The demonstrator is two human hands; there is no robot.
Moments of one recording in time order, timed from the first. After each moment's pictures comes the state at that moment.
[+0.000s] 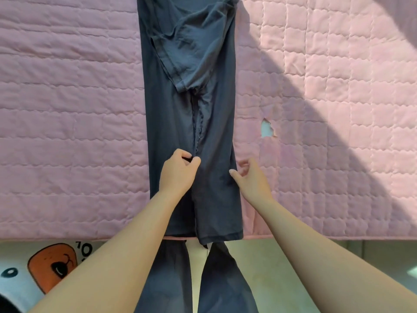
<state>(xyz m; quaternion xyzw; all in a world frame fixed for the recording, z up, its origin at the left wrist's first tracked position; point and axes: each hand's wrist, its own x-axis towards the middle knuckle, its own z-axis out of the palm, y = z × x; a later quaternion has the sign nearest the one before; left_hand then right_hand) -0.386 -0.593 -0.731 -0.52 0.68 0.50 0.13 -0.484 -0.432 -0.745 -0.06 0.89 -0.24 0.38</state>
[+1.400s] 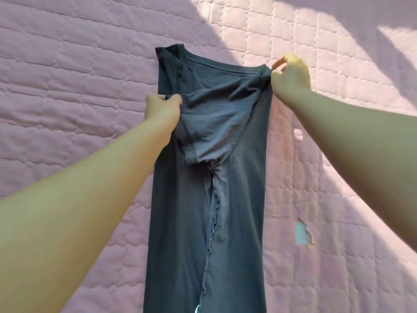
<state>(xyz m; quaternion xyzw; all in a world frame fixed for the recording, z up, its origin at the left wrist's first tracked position) -0.583 -0.852 -0.784 -0.58 0.51 0.62 -0.12 -0.798 -0.719 -0.746 -0.21 0.96 -0.19 0.07</state>
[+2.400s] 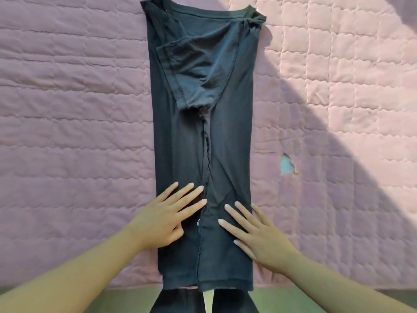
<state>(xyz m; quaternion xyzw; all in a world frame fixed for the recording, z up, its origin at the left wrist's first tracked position) -0.335 -0.675 -0.783 0.11 0.97 0.13 0.20 -0.488 -0.411 -0.772 -0.65 0.71 0.07 0.26</state>
